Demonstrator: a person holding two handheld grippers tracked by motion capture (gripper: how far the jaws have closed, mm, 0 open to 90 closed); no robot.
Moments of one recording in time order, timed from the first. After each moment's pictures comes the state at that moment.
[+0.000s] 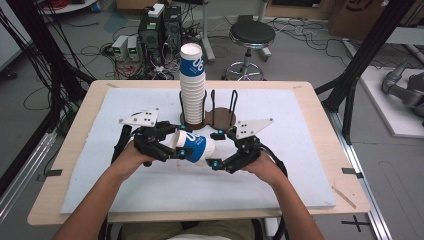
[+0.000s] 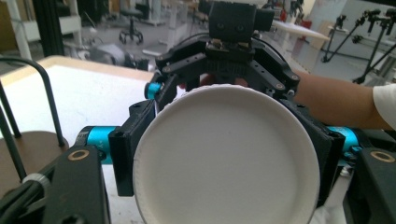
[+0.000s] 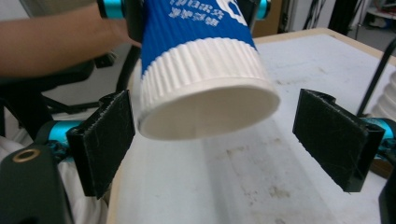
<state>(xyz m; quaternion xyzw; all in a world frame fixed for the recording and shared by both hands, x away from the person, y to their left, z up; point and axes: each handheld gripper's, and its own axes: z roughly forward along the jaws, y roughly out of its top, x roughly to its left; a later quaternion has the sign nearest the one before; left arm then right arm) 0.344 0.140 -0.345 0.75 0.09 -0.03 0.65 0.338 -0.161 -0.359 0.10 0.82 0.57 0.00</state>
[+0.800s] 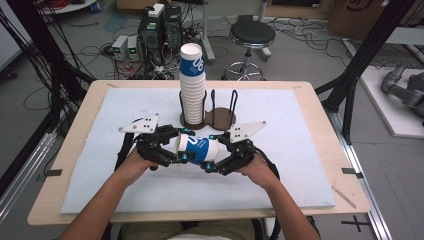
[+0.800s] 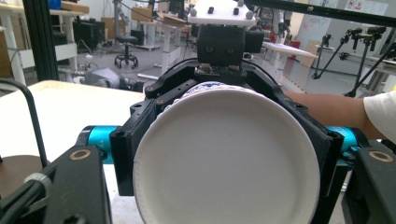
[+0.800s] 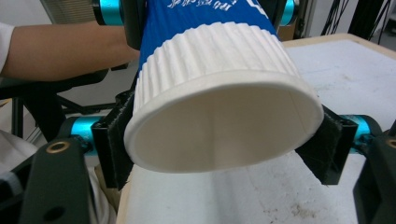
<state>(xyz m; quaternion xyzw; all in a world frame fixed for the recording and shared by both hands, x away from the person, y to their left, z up) 0.337 0.134 -0.357 0.73 0.07 -0.04 0.68 0.334 -0.147 -0.368 0.07 0.81 0.58 -0.02</state>
